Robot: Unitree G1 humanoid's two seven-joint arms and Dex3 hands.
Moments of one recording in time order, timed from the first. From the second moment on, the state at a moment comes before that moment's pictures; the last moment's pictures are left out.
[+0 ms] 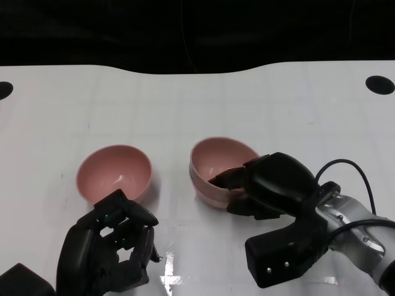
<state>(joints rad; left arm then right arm) 0.18 -0.08 0.00 0.07 -0.26 -0.33 -0.30 -0.56 -0.25 0.55 0.58 -0.82 -0.35 -0.07</state>
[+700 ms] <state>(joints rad) 0.17 -0.08 0.01 0.07 -0.25 -0.32 -0.30 -0.40 -0.33 0.41 0.14 -0.71 -0.25 0.09</state>
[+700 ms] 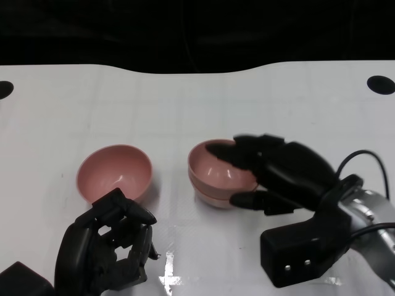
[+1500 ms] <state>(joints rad) 0.16 -0.08 0.03 0.09 -0.25 -0.33 -0.30 -0.09 -0.36 0.24 0.14 -0.37 -0.63 -0.01</state>
